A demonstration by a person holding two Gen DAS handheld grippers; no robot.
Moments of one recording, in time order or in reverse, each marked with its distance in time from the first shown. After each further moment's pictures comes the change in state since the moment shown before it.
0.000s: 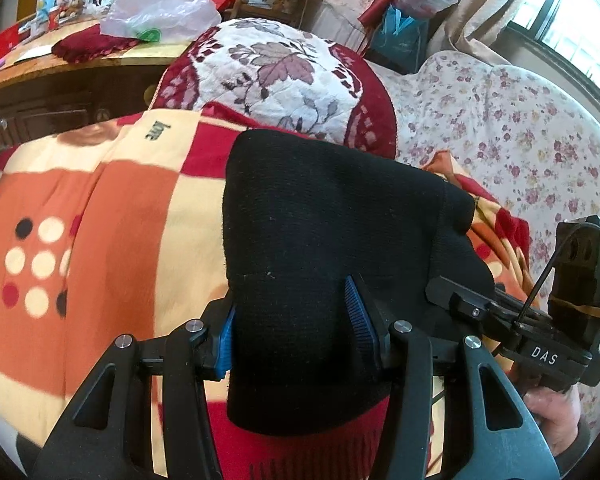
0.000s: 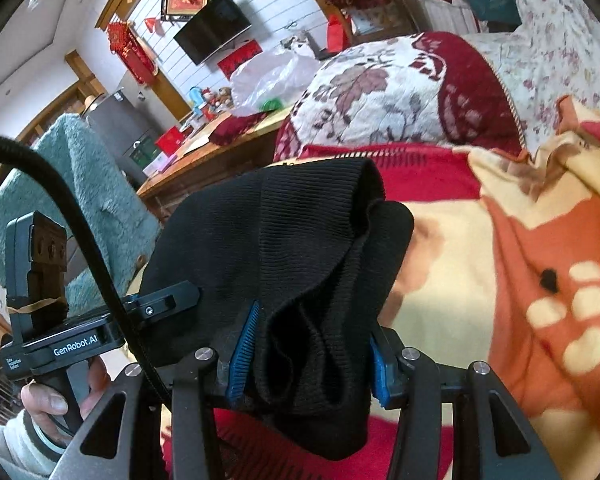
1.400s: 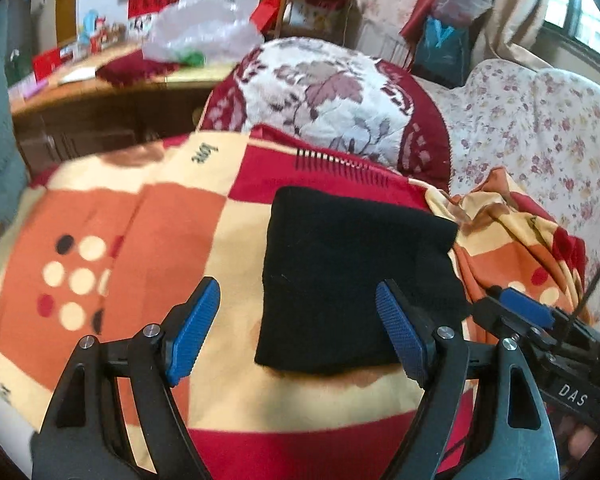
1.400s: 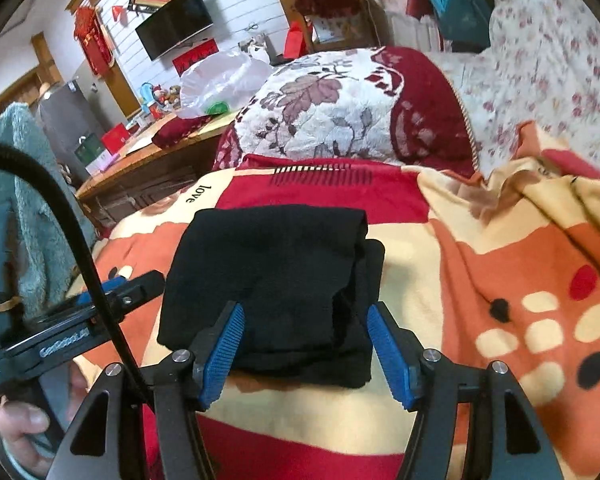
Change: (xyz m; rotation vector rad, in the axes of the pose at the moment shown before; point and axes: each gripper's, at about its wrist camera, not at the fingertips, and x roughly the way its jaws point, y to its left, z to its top) left arm 0.005 -0.005 -0.005 0.003 -0.100 0.231; right arm 0.009 0.013 0.009 -0.025 -0.019 -0.244
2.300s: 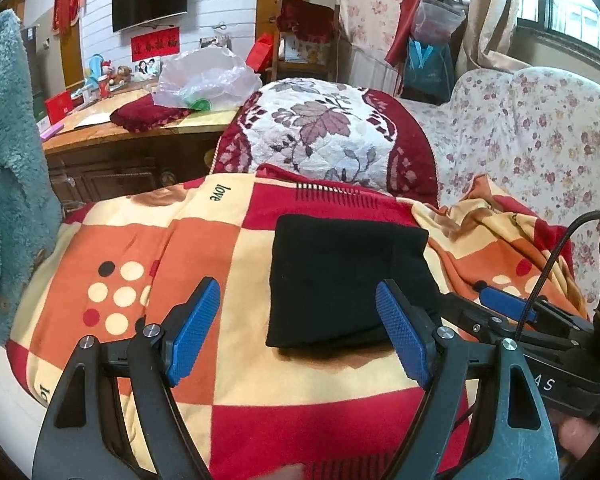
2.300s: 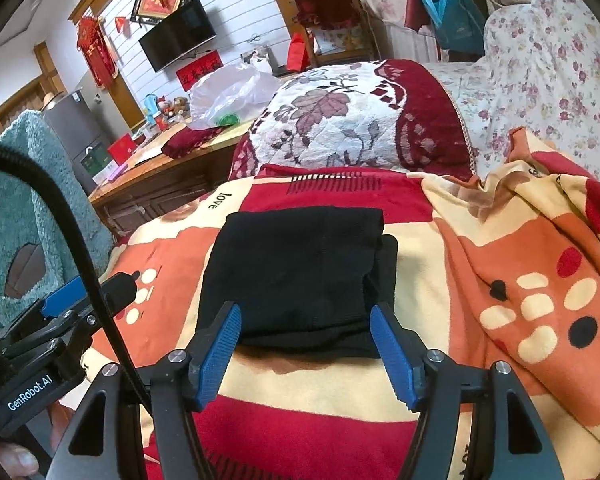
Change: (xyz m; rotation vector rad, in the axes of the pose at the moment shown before) left arm -0.061 -0.021 -0.012 0.073 -0.109 0.058; right arm -0.027 0.017 -0.010 0.020 -0.030 0.012
